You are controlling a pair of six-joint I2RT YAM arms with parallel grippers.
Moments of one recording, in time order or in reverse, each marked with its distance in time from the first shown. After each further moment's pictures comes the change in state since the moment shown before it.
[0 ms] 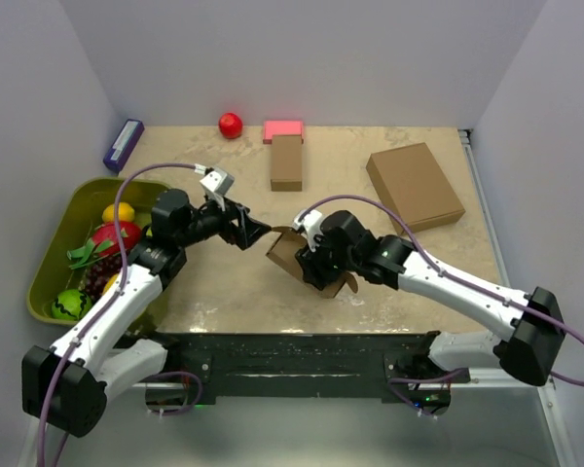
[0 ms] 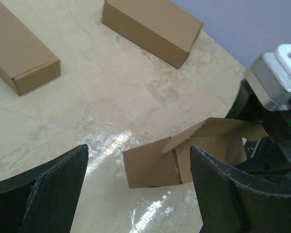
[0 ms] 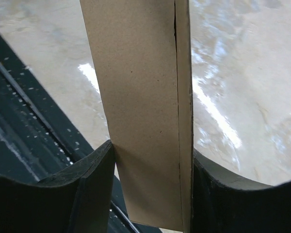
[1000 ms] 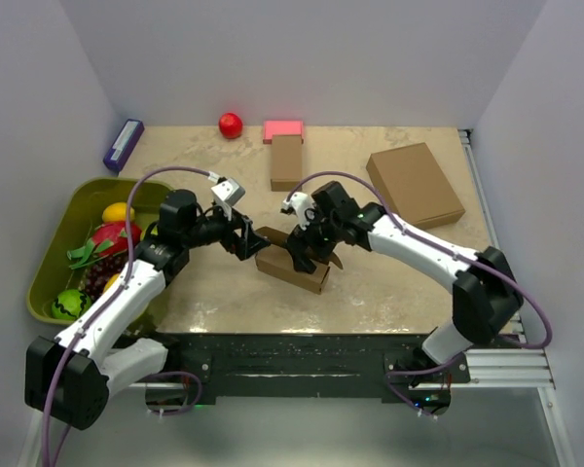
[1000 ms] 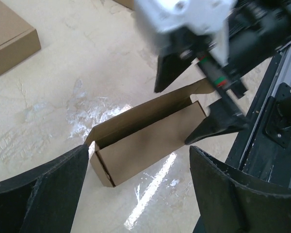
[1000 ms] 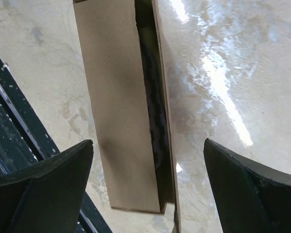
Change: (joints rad) left arm 0.000 0.056 -0.004 -0.112 0.116 0.153; right arm -0.206 0.357 0.191 0.002 -0.307 -0.235
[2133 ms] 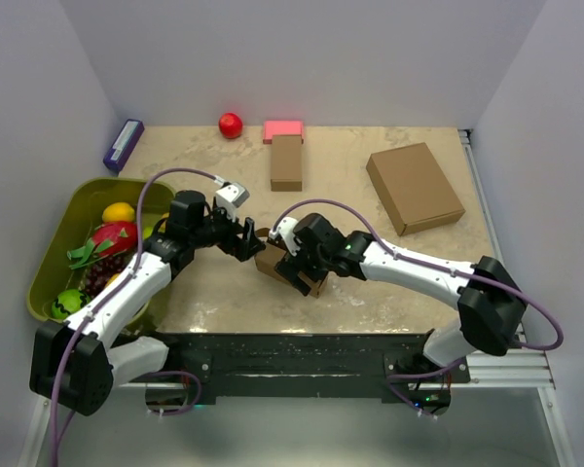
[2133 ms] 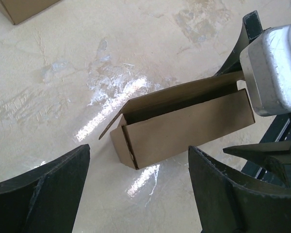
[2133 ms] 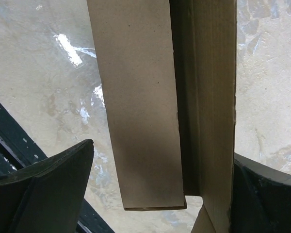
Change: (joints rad) left arm 0.000 0.082 0.002 -0.092 -0.130 0.050; right arm 0.210 -0.088 -0.140 0.078 0.327 0.087
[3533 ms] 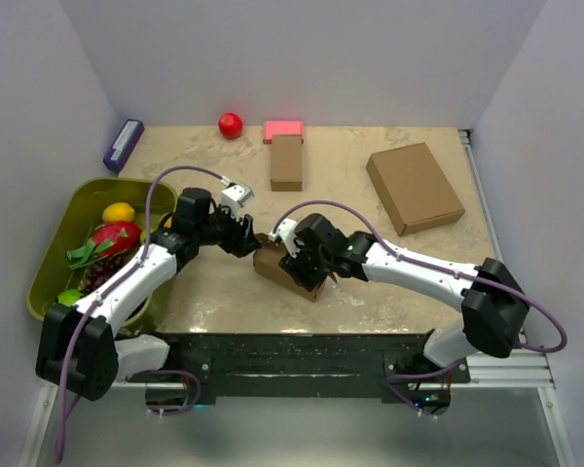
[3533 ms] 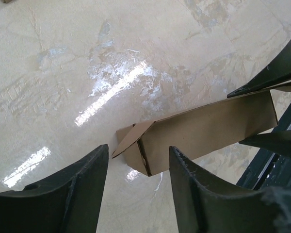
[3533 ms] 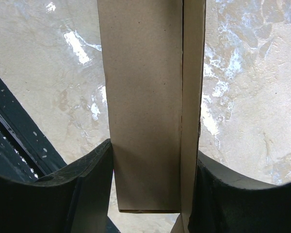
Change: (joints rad) left arm 0.000 0.084 0.028 -0.033 -0.009 0.027; right arm 0.006 -0.014 -0.005 -0.006 -0.044 -0.013
